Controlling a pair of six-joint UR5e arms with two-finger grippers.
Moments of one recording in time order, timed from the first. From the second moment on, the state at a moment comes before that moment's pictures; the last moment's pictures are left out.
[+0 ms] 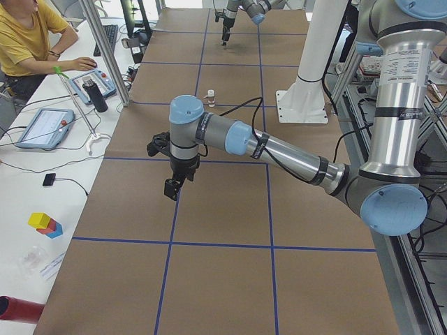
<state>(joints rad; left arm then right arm) -1.49 -1.61 -1.91 -1.46 -2.21 0.21 0.90 -1.76 1.71 -0.76 1.97 0.79</state>
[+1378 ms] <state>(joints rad) -1.49 -1.61 -1.91 -1.46 -2.21 0.21 0.90 -1.75 1.71 -0.76 1.97 0.77</state>
